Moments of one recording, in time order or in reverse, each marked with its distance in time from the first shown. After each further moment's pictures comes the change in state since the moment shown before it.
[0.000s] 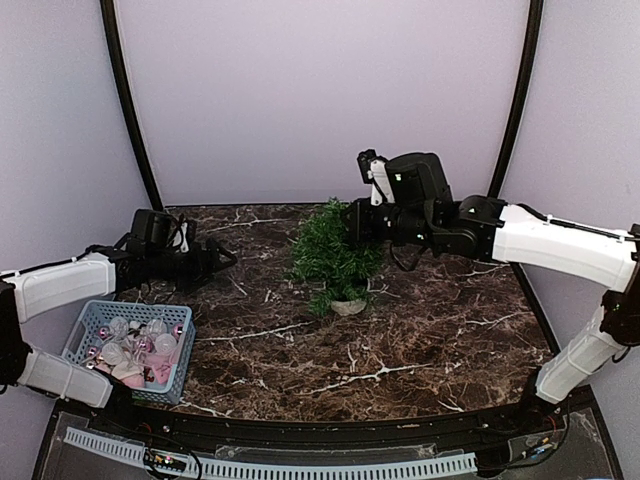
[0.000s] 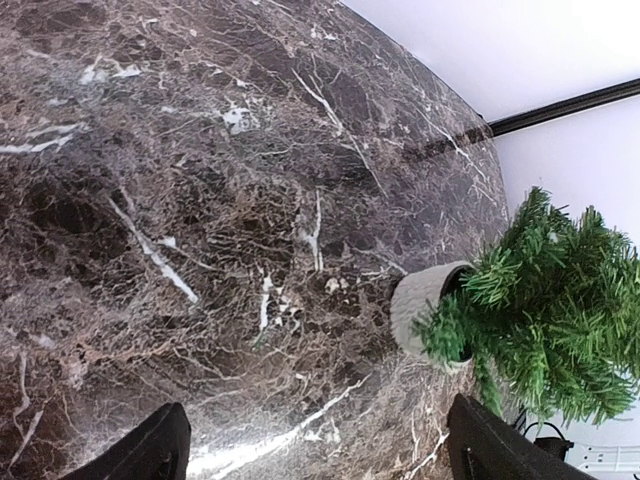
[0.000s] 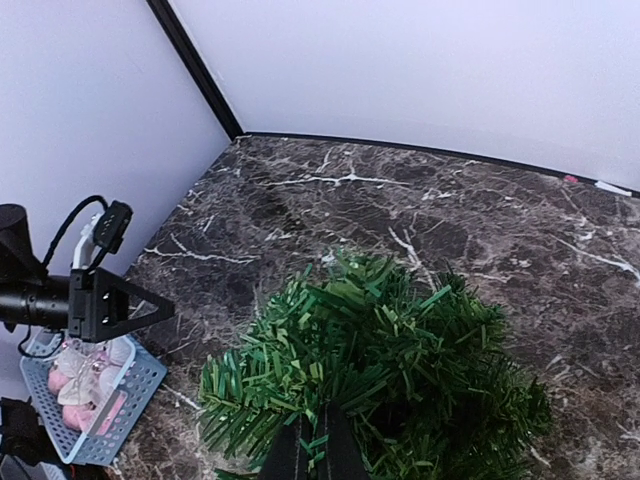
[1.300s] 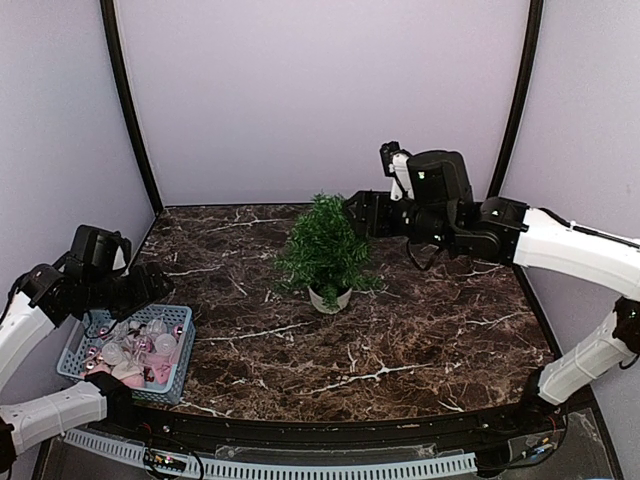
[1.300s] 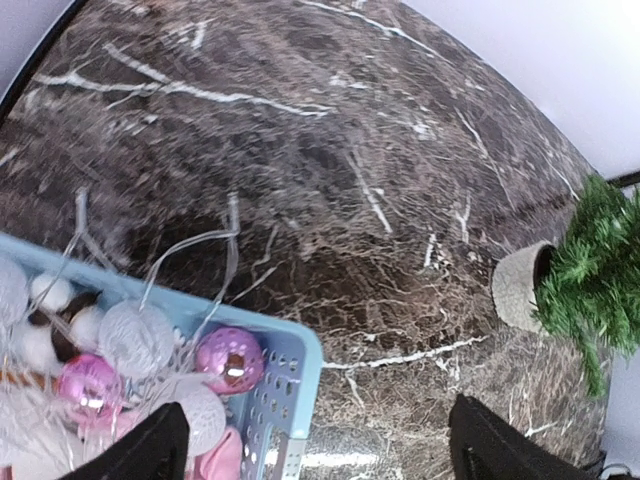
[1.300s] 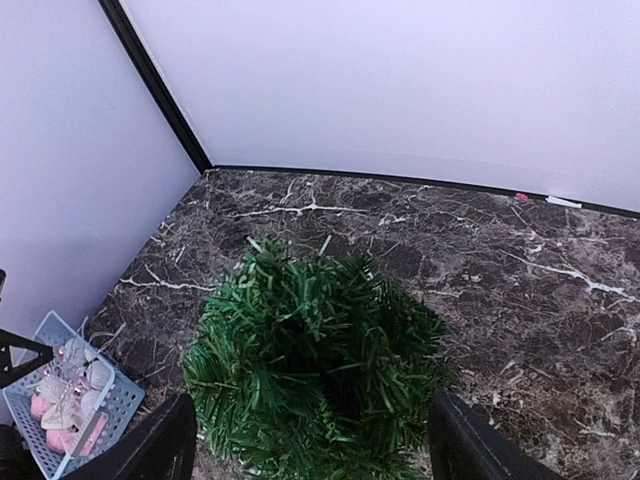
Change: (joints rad) left arm 0.000 -0.540 0.010 -0.679 -0.393 0.007; right arm -0.002 -0.083 -0.042 -0.014 0.124 -0.014
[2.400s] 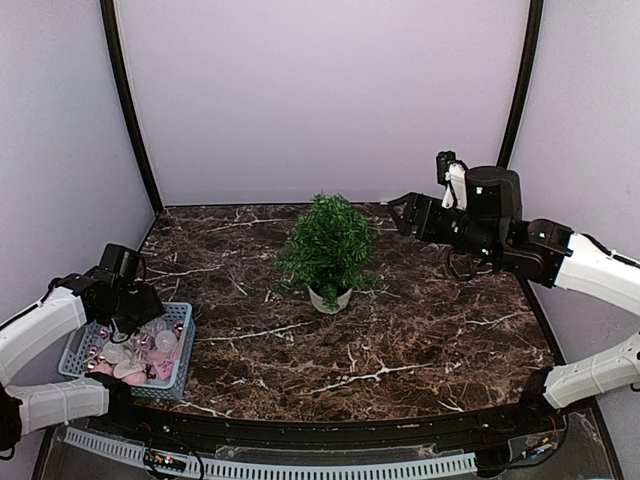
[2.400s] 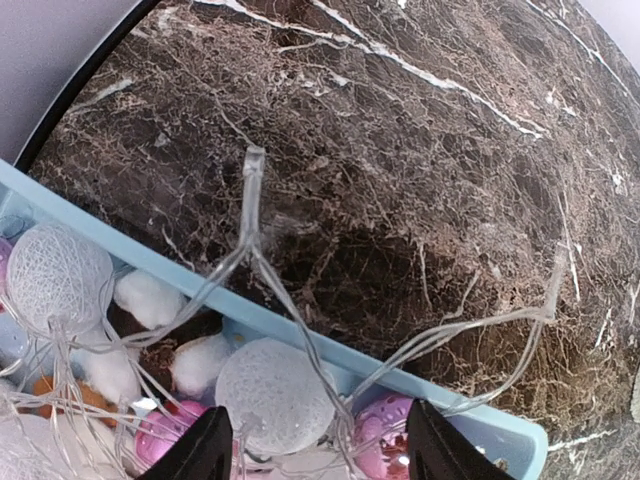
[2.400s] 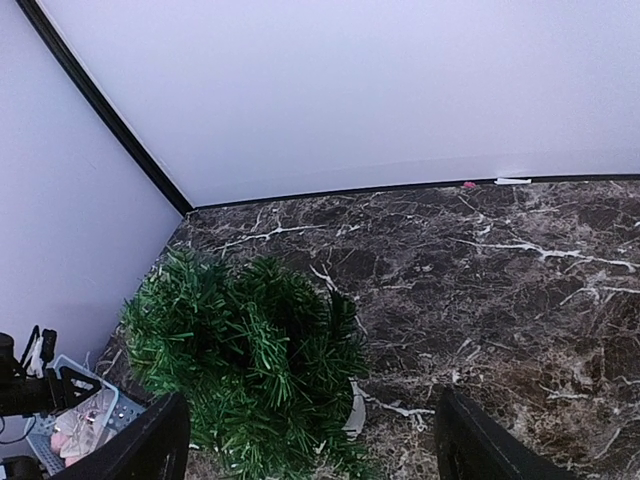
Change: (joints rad) left arm 0.155 0.182 -0.201 0.159 -0.159 -0.014; right arm -0.116 -0.278 -0.250 0.045 -0.020 0.092
